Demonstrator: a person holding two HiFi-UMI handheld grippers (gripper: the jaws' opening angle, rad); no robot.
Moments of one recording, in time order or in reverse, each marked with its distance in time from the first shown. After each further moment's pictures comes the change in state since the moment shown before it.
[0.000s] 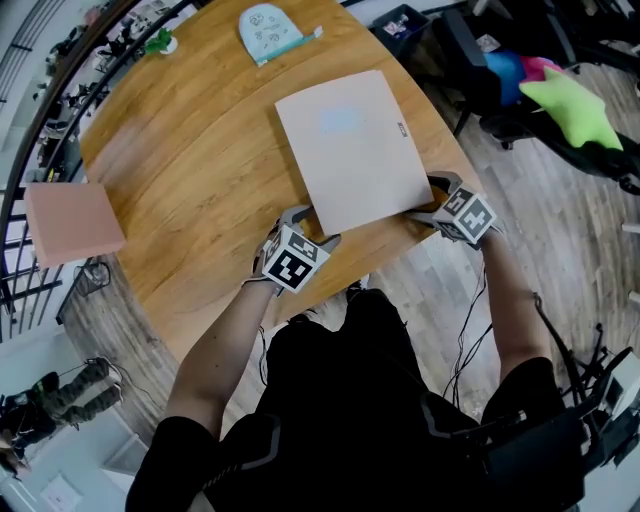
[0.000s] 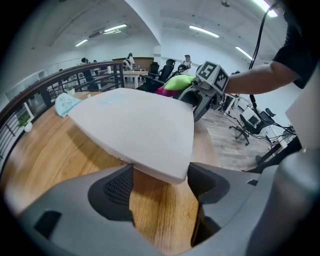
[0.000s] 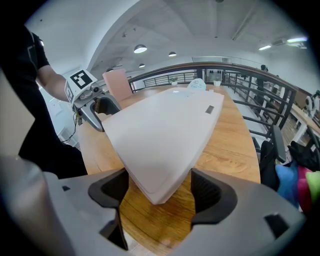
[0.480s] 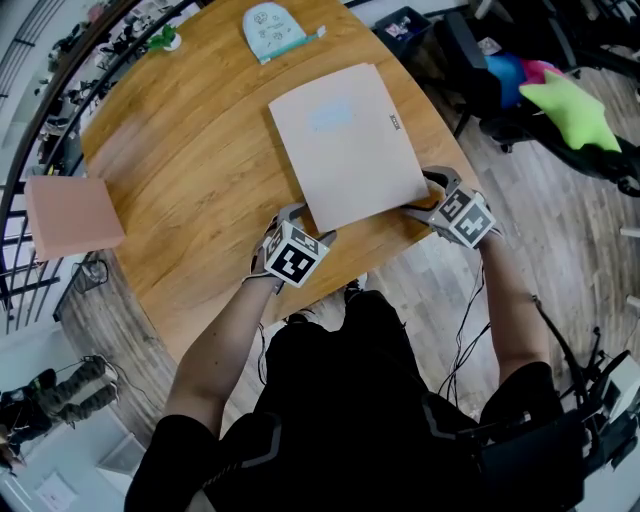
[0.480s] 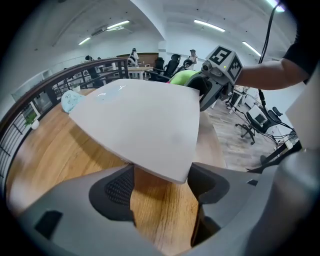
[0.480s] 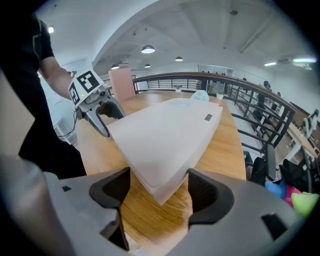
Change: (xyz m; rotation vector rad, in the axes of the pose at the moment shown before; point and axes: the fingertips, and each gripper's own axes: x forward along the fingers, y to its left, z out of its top) left arm 0.000 0.008 -0.011 -0.026 0.056 0.053; right arm -0.016 0.011 0.033 -0.106 -0.032 -0.064
